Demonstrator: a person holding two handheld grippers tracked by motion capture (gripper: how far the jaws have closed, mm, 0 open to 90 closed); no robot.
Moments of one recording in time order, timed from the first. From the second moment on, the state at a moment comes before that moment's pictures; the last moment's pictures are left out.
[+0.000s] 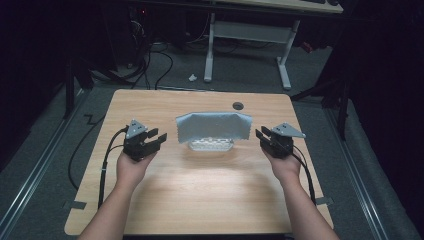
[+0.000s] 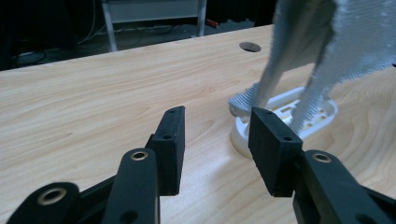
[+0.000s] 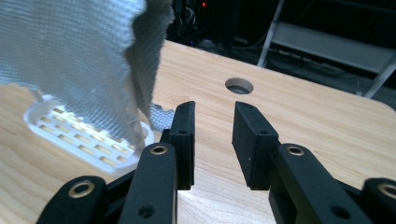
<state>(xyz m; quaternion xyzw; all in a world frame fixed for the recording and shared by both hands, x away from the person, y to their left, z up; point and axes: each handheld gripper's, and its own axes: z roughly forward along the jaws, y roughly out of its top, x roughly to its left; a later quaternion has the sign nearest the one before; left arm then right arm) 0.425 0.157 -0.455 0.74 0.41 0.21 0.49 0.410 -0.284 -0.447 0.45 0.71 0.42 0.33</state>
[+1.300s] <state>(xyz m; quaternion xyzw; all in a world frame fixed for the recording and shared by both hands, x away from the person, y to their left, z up) 0.293 0.100 -0.526 0.83 0.35 0.10 0.43 0.284 -0.223 -0.517 0.41 0.78 0.39 0.26</state>
